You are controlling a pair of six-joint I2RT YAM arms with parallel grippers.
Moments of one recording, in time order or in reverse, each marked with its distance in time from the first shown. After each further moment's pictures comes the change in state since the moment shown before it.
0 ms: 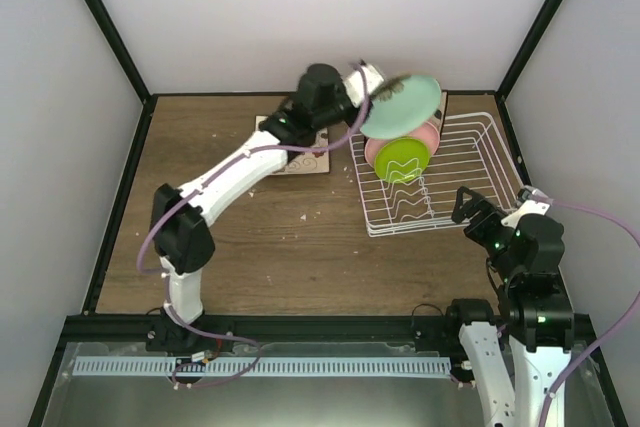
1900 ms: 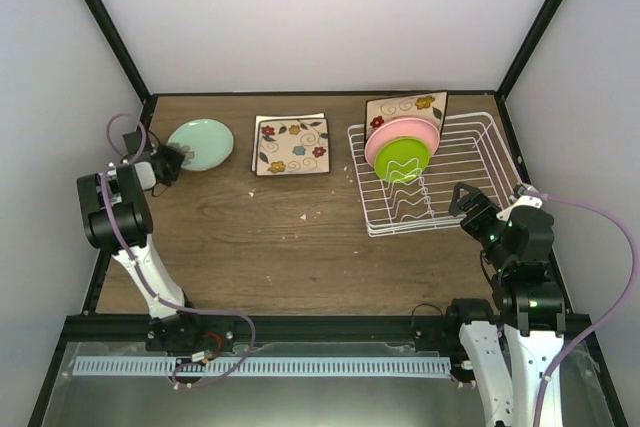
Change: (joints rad) left arm 1.082 -0.003 -0.742 0.193 0.236 -1.229; right arm 0.000 0.026 -0.081 0.073 0.001 0.086
